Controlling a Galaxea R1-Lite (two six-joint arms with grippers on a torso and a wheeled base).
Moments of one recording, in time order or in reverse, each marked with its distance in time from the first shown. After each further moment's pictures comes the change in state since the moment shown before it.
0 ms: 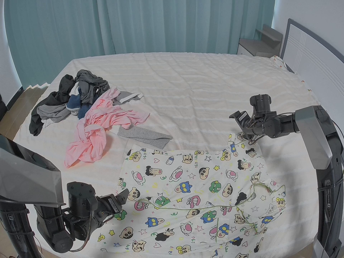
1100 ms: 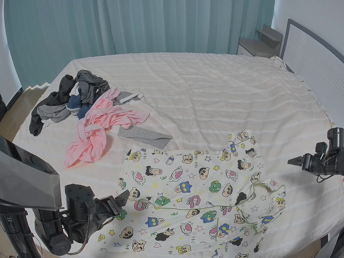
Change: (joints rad) left arm -0.023 -0.017 0.038 -0.033 -0.009 -0.042; right arm -0.446 -0.730 1.214 -0.282 0.327 -0.815
